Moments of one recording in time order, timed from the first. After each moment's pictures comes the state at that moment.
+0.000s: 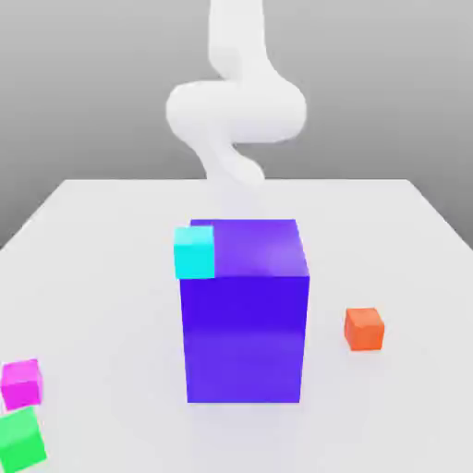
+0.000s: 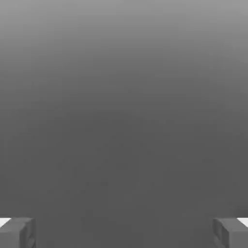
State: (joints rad) arm -0.04 -0.71 -0.01 -2.31 0.00 2.34 0.85
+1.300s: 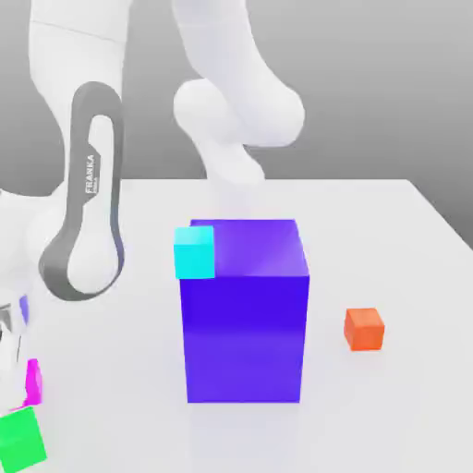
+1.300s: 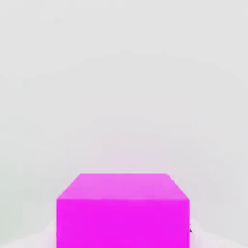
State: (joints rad) arm -0.52 0.45 -0.16 -2.42 0.23 2.85 1.17
